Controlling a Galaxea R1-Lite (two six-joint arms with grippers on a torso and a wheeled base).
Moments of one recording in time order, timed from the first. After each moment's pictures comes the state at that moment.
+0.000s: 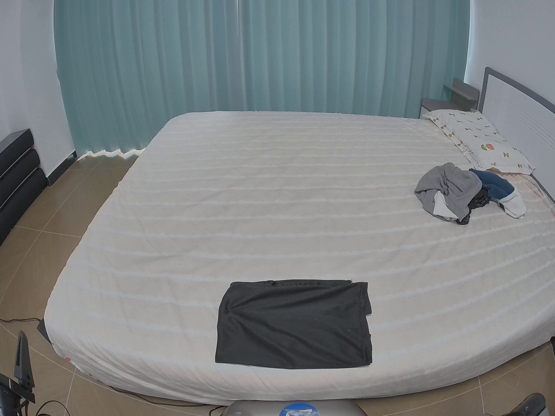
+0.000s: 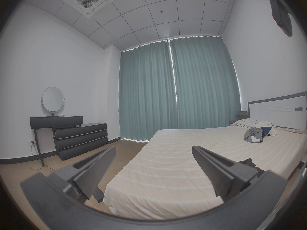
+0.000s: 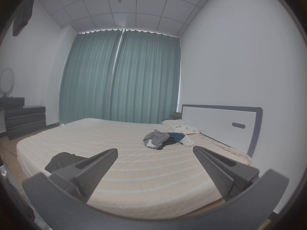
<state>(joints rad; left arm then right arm) 0.00 0.01 -0.12 -0.03 0.25 0.06 0.06 0.13 -0.28 0.09 -0.33 -0.12</state>
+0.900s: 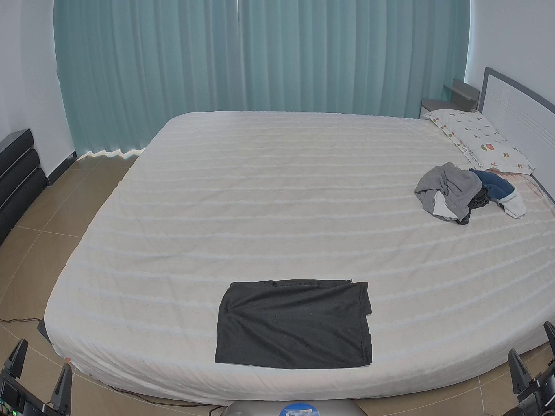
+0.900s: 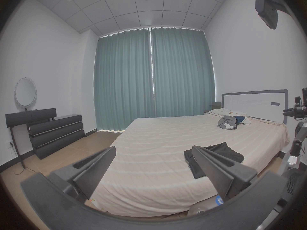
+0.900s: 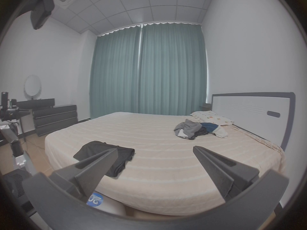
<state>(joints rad) 0.00 0.01 -0.02 0.01 -0.01 0.03 -0.10 0.10 -0.02 -0.06 0.14 -0.06</state>
